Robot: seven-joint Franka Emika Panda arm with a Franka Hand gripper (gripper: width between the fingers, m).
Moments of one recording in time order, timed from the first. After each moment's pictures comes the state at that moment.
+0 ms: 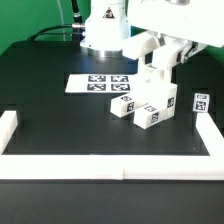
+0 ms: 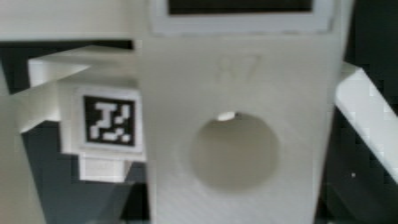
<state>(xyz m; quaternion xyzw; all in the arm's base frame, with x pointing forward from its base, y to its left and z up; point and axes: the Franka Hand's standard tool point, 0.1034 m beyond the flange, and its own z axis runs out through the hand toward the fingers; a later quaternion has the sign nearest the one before) 0.514 0.082 0.136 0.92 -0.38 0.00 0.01</state>
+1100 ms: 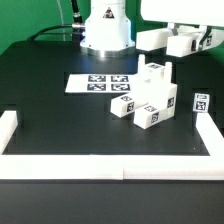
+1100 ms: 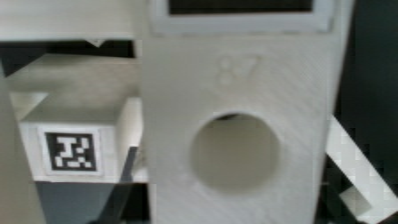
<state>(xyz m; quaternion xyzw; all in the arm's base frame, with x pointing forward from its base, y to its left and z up) 0.510 0.105 0.140 0.92 -0.37 0.07 -0.01</state>
